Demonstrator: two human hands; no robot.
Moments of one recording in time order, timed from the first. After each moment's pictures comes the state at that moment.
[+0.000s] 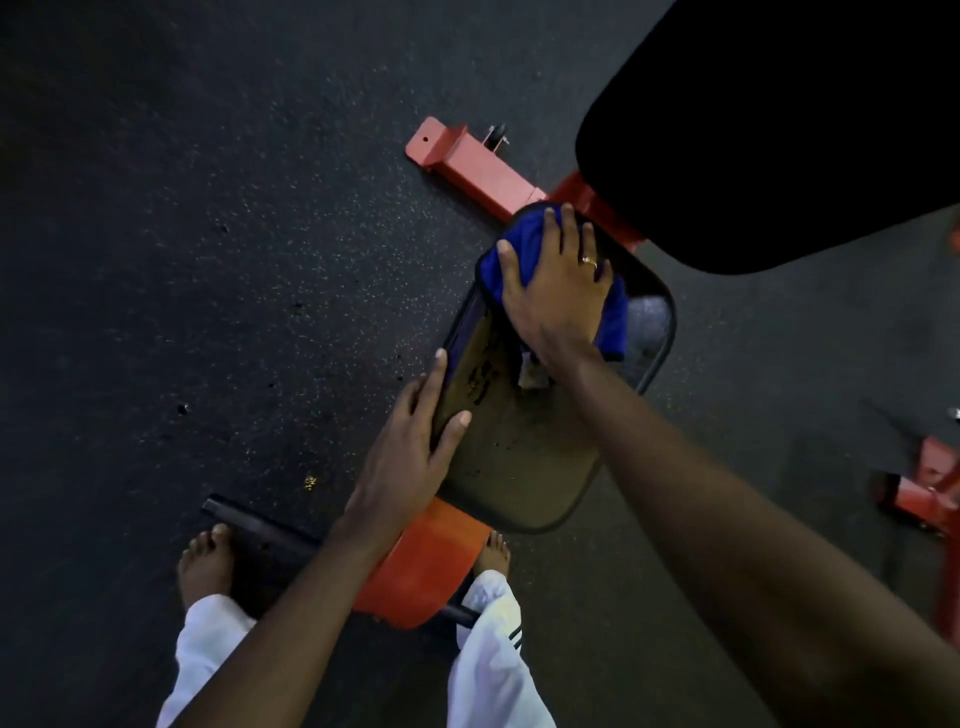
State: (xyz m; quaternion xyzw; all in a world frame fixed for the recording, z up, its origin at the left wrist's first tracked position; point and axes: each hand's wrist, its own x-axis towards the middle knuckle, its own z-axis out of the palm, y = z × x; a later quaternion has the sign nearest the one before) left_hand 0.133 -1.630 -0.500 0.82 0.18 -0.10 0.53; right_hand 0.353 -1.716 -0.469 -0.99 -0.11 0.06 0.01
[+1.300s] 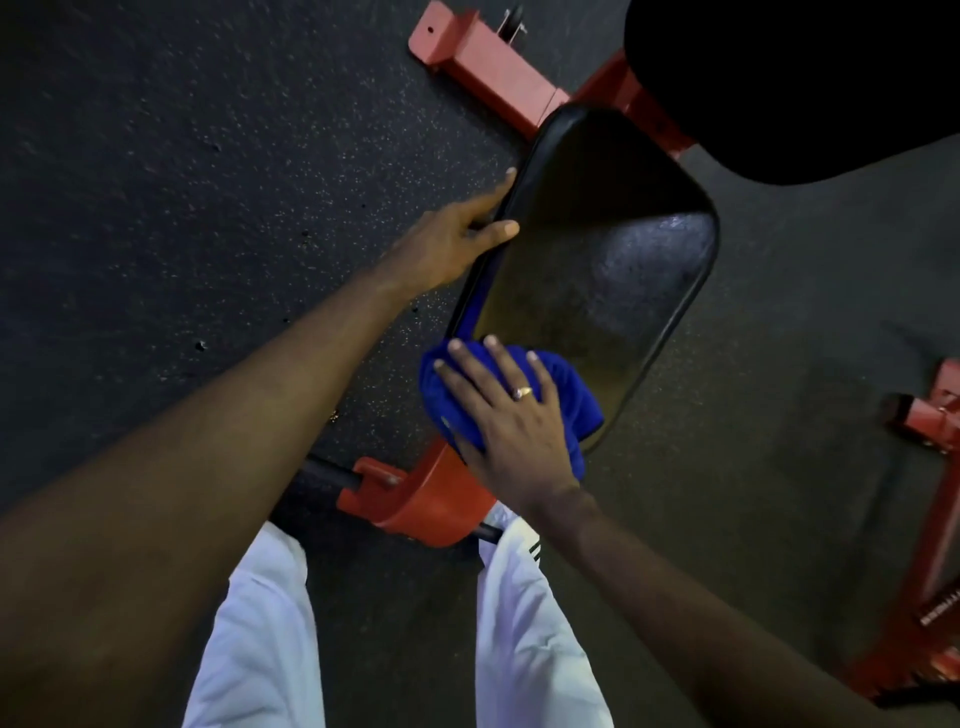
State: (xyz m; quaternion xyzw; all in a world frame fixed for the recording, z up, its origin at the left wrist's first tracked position) left_hand 0.267 -1.556 -0.497 0.78 0.08 -0.26 0.56; right_hand 0.146 -1.759 -0.461 -0.92 -0.37 0.15 -0.03
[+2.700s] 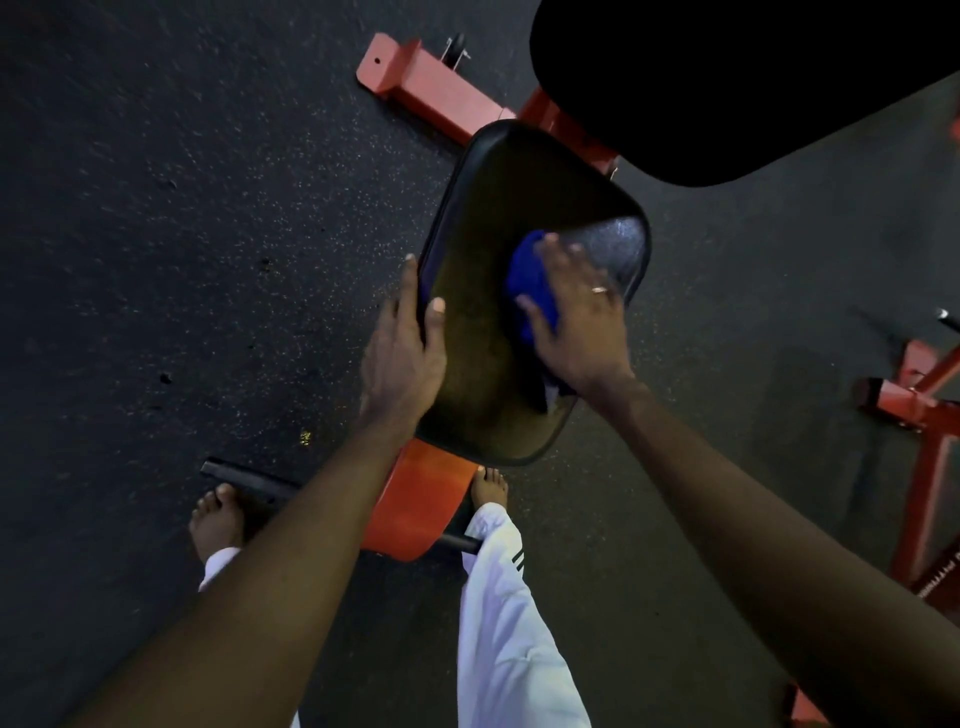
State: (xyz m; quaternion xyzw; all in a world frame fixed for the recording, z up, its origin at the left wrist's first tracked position) left_hand 0.187 -1.641 -0.488 0.83 0.27 -0.14 0.47; right_hand 0.288 -1.833 -0.458 -0.97 -0.21 0.11 0.04
